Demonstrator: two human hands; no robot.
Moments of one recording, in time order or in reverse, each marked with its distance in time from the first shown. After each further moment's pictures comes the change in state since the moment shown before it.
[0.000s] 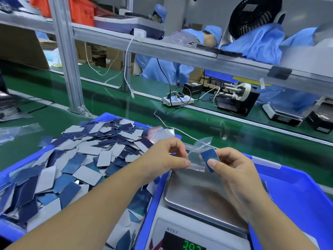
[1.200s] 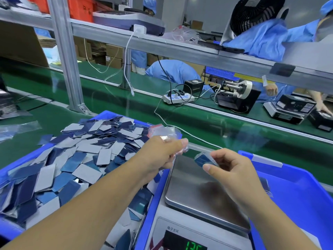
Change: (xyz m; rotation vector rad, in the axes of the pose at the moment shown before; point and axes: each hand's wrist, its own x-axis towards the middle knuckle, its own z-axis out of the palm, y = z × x) left_hand -0.003 0.010 -0.002 -0.088 0.156 -0.129; right_hand -0.001 0.001 -0.003 -0.498 -0.035 -0.088
